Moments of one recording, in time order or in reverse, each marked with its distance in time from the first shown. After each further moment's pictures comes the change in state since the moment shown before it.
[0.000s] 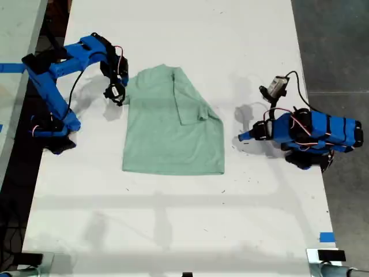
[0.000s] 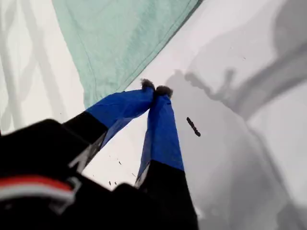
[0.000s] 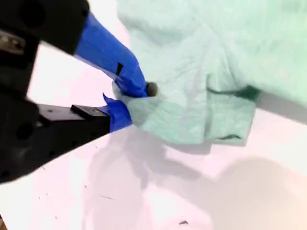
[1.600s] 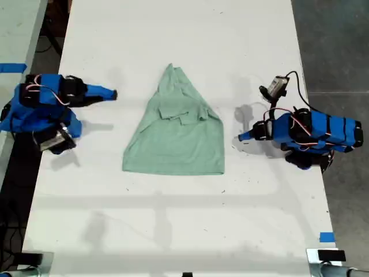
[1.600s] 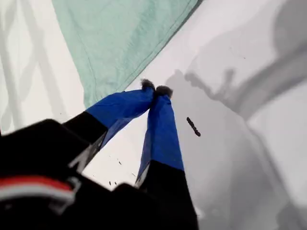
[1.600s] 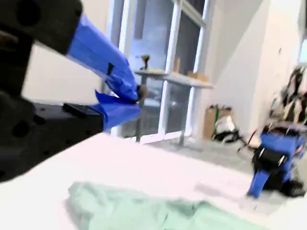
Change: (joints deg) arm 0 46.0 105.6 58.3 -18.9 -35.5; arm 1 0.0 0.0 0.0 0.0 0.0
